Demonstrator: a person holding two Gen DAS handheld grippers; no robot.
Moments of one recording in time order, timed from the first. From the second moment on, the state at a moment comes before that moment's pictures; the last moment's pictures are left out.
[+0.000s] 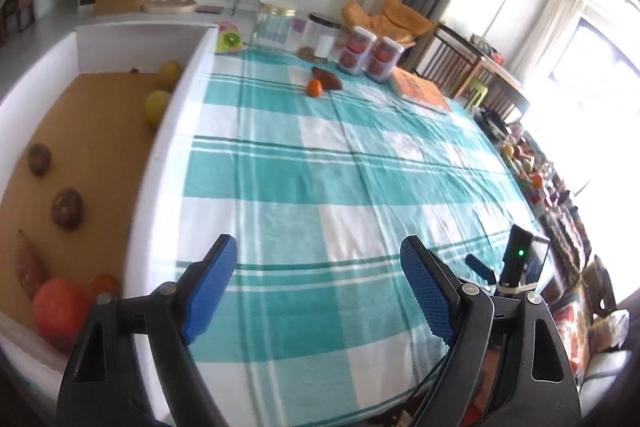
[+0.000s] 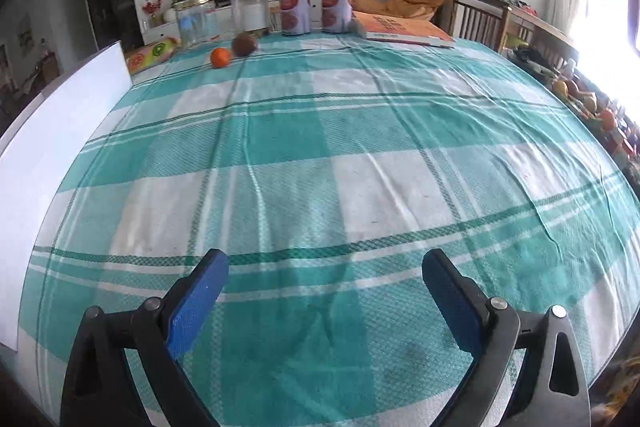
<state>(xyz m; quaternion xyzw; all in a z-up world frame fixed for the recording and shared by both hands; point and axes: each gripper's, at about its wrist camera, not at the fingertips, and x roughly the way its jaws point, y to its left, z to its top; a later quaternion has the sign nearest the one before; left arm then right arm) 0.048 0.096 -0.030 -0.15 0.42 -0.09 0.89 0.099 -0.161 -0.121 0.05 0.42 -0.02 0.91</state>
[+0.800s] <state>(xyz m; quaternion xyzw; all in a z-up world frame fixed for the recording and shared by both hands) 0.119 0.016 -0.145 0.02 0.44 -0.04 0.90 0.106 -0.160 -0.136 0.04 0.45 -0.05 0.89</state>
